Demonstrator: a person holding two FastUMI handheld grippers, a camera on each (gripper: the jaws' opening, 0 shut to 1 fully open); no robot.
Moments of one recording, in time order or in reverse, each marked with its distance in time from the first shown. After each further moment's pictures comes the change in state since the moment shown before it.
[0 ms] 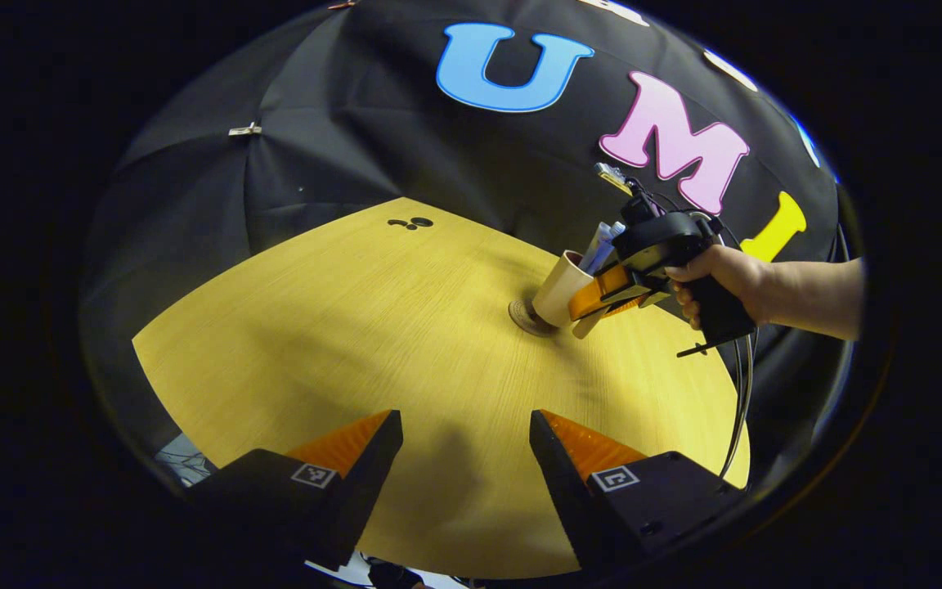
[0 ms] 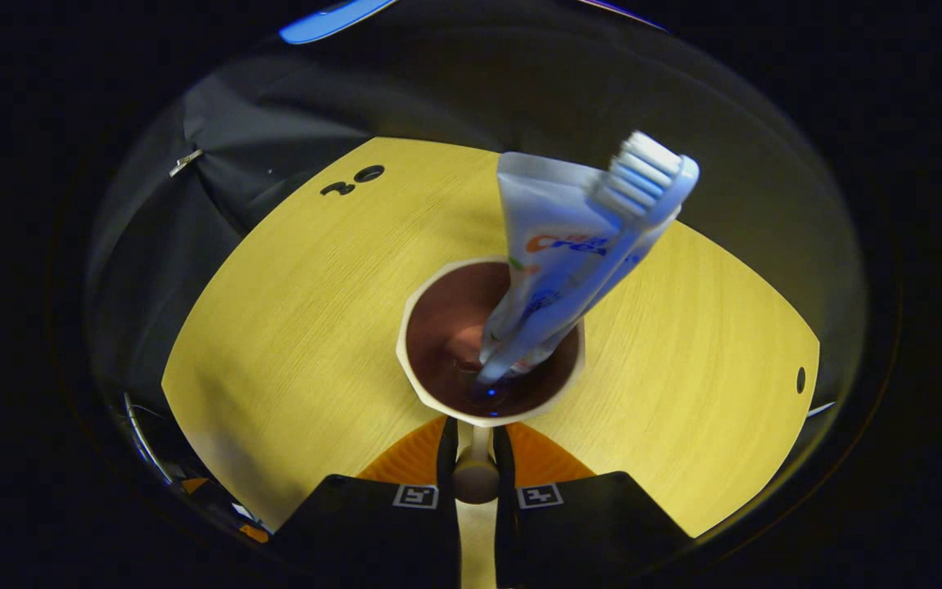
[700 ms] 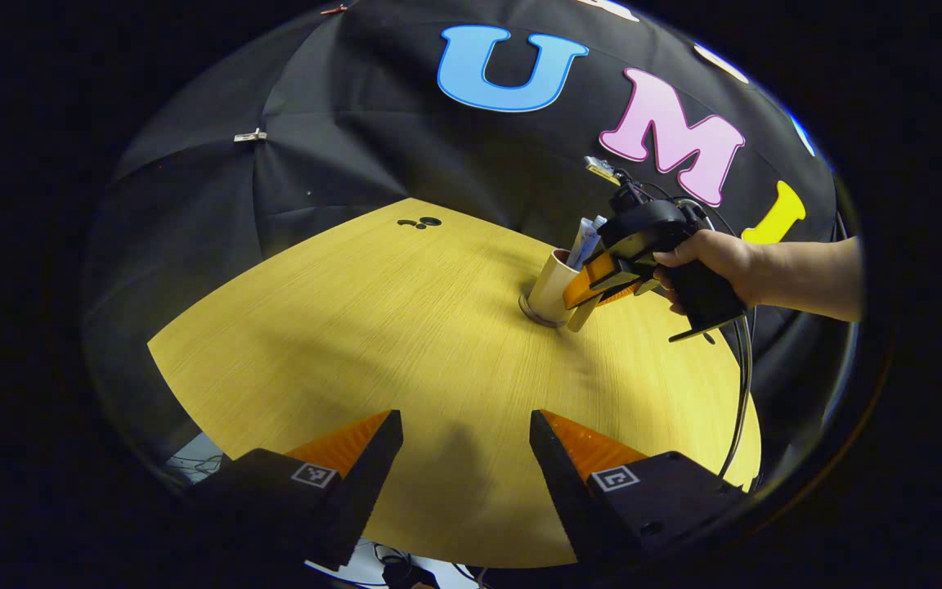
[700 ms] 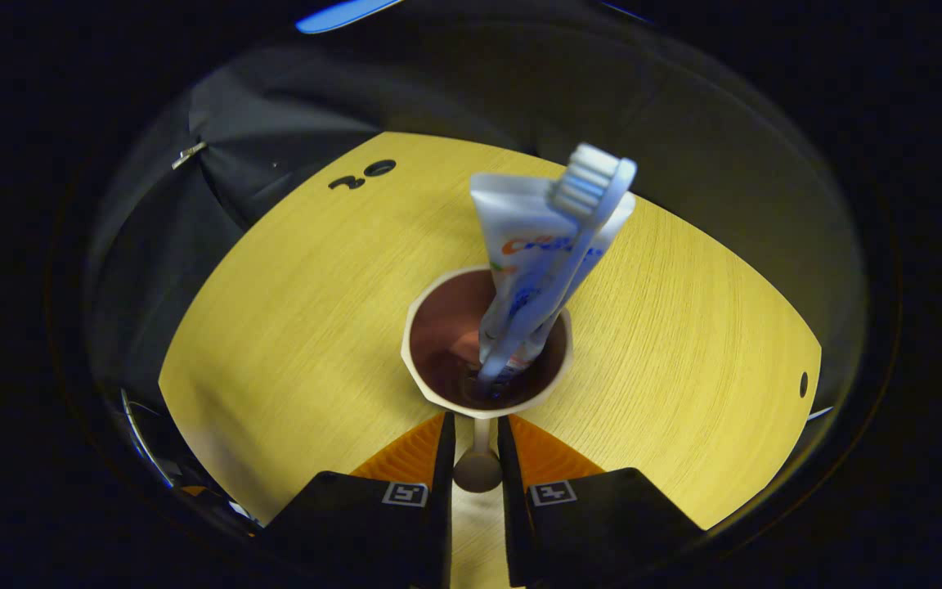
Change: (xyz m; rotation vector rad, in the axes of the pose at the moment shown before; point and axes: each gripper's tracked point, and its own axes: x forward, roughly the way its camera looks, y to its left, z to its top) left arm -0.015 0.014 -0.006 0.042 0.002 0.019; right arm -0.016 -0.001 0.004 0.013 -0.024 0.001
